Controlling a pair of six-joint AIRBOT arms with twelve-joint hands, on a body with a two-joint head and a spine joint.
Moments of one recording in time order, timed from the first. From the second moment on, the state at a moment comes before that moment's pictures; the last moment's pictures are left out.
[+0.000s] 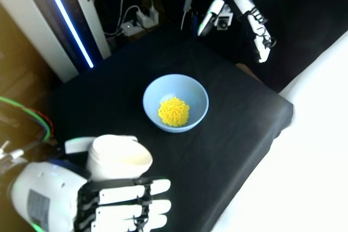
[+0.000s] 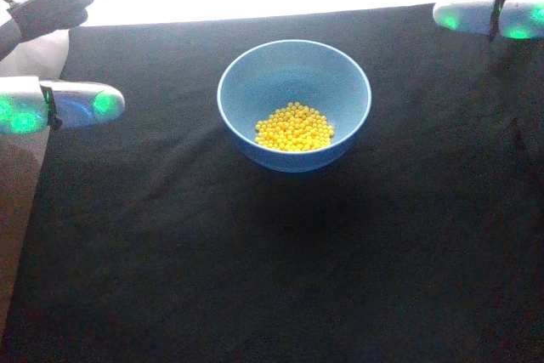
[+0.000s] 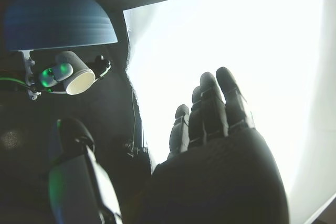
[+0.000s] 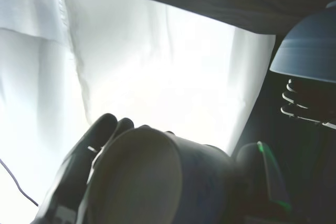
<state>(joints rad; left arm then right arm) 0.82 -0.91 1.26 -0.16 -0.98 0.56 -0.60 -1.21 1.63 0.14 0.89 -0.10</state>
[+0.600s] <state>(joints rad) 0.82 -0.91 1.26 -0.16 -0.97 0.56 -0.62 -1.21 1.63 0.11 0.89 -0.10</state>
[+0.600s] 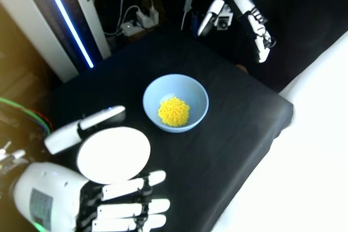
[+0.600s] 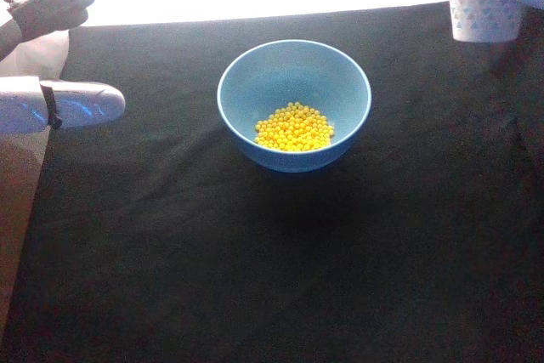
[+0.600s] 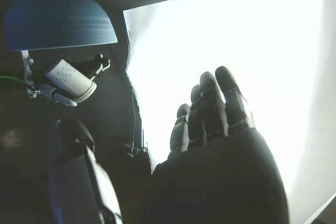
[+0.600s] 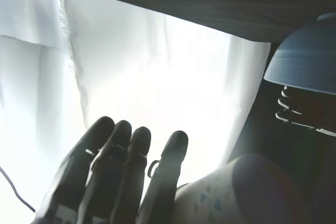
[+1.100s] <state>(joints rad) 0.82 -0.92 1.26 -0.16 -0.98 0.56 -0.66 -1.20 1.64 0.08 0.87 -0.16</state>
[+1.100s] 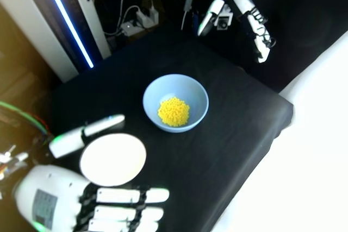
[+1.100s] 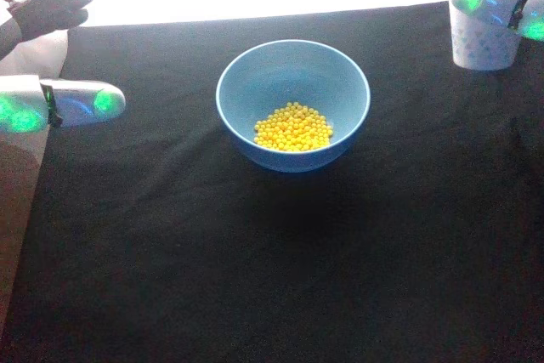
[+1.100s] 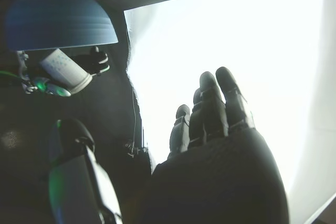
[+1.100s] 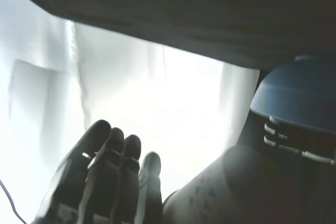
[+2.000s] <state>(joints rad) 0.86 -0.93 1.26 -0.16 -0.97 0.56 -0.81 -1.30 1.69 0.17 1.04 -0.24</state>
